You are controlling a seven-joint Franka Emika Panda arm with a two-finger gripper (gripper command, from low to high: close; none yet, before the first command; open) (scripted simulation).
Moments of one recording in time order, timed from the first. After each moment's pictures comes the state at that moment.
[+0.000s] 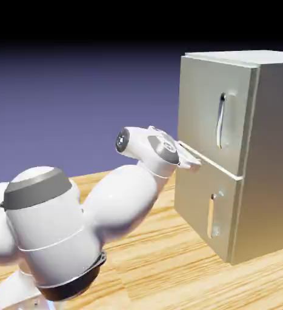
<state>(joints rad) -1.84 1.39 1.89 -2.60 -2.47 2.51 -0.92</state>
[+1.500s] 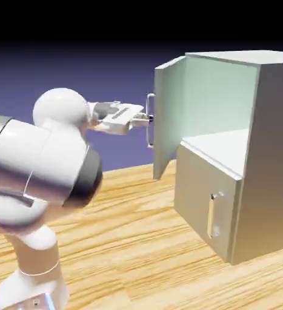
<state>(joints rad) -1.58 0.99 2.65 -2.83 -1.80 1.02 -0.43</state>
